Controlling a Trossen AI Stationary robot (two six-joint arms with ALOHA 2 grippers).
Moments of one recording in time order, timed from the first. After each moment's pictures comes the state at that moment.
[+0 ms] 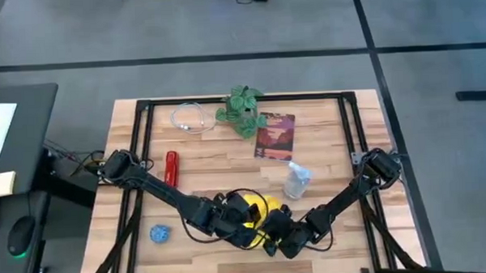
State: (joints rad) left arm -0.51 1.92 1.56 -0.75 -0.46 -1.18; right arm 0.68 2.00 1.06 0.16 0.62 1.08
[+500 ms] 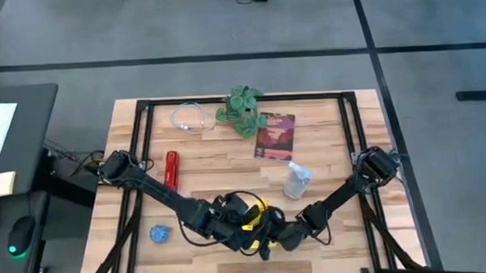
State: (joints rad) left arm -0.52 1.91 1.56 -0.70 -0.50 -1.16; right arm 0.58 2.00 1.06 0.51 0.60 0.89
